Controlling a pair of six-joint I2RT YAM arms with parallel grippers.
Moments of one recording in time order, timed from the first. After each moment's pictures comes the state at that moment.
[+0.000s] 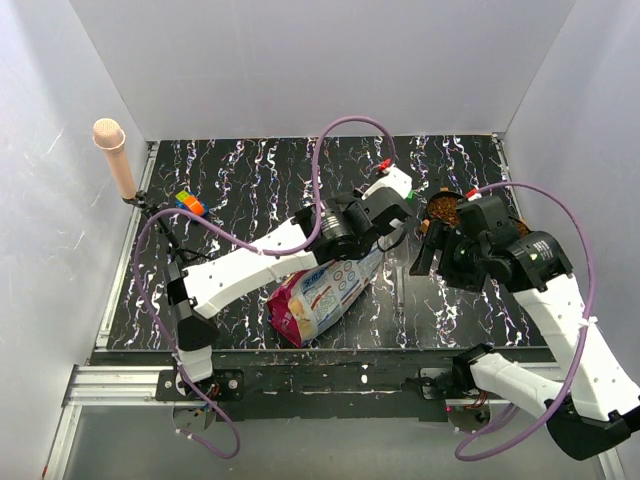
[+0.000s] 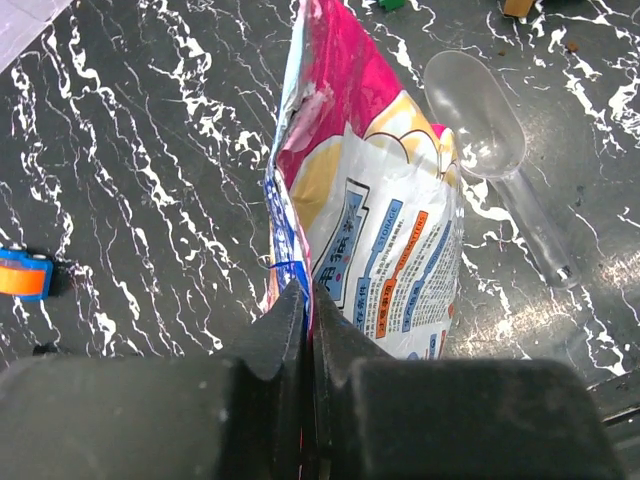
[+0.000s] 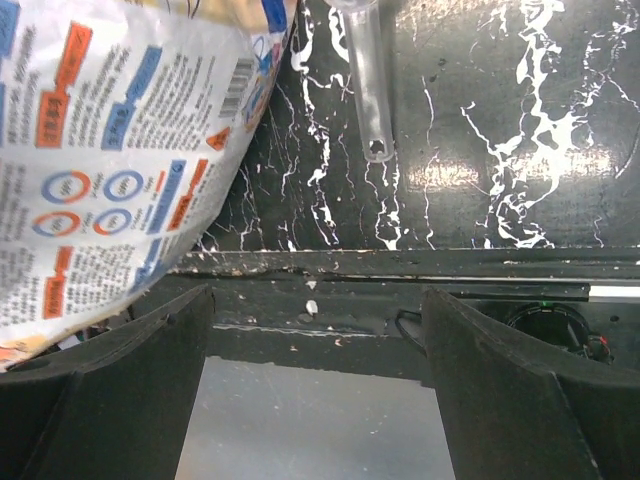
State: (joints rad) left arm -1.17 1.81 1.99 -1.00 -0.67 -0.22; right arm 0.48 0.97 1.30 -1.33 -0.02 0.71
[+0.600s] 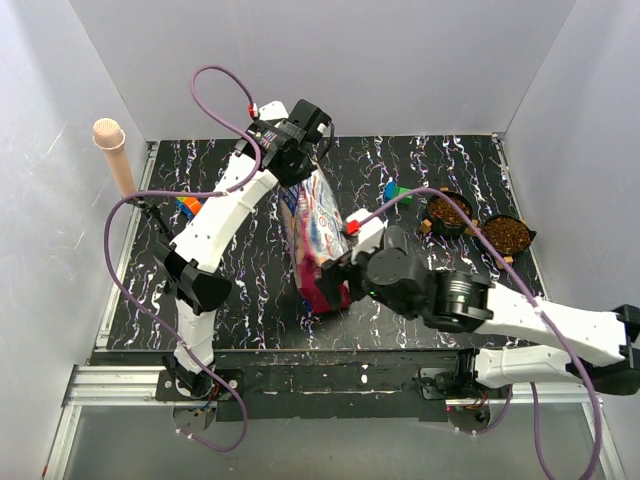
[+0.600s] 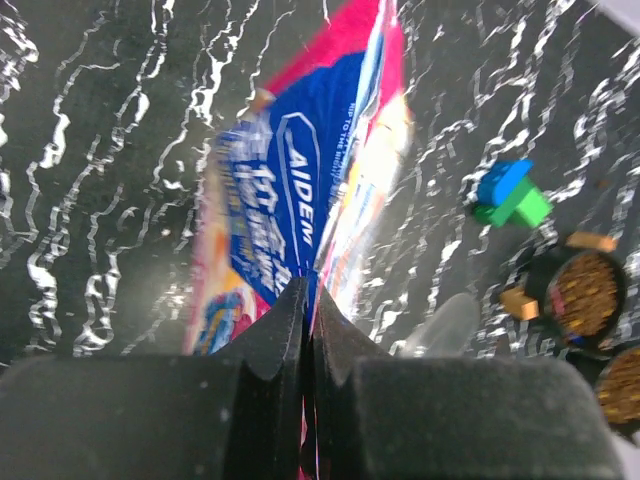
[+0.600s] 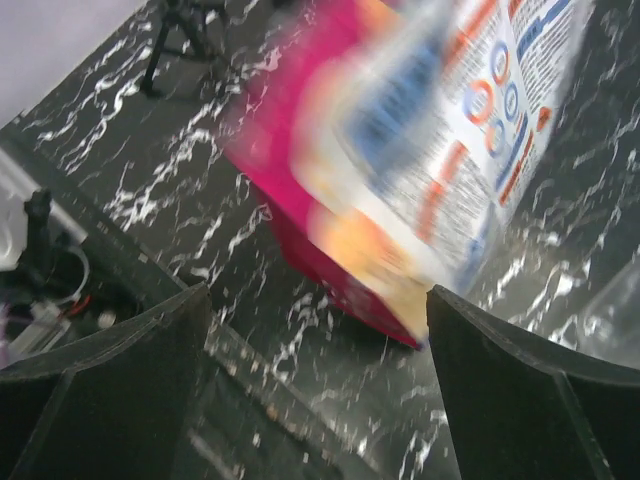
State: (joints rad) left arm -0.69 1.98 2.38 -1.39 -0.53 -0.97; right arm 1.33 1.02 1.12 -0.54 0.46 0.40
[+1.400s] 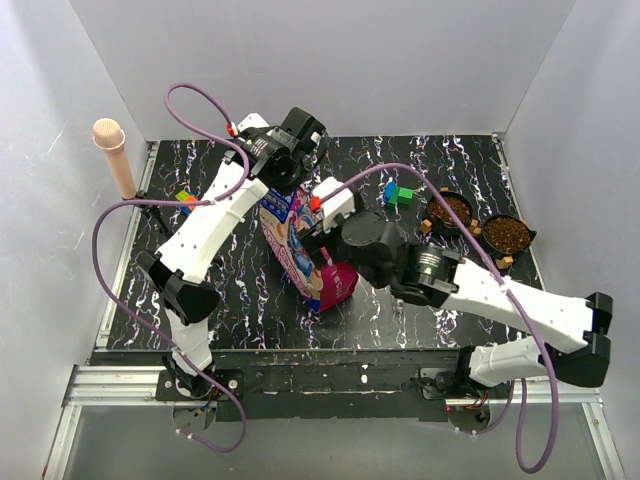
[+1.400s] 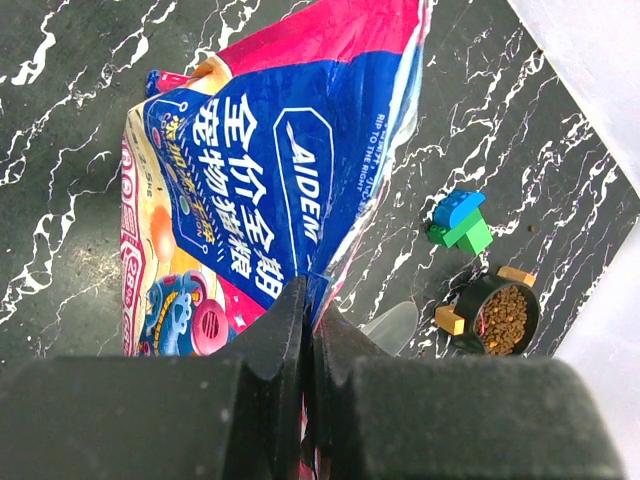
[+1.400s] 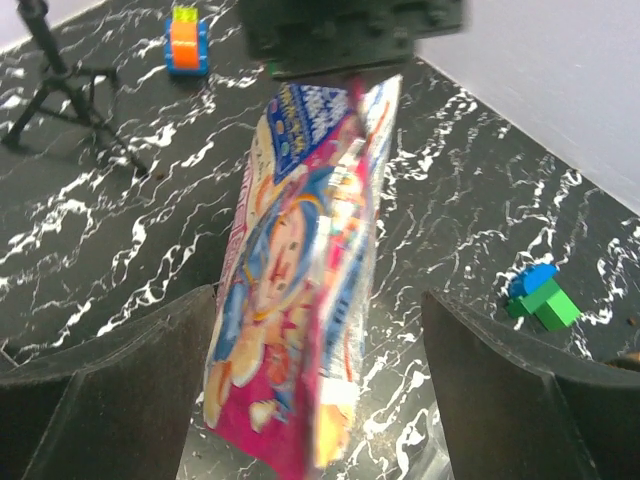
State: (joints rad) left arm -0.70 1.87 2.26 -1.39 -0.57 -1.31; right arm 1.22 1.24 1.31 -0.37 0.56 0.00
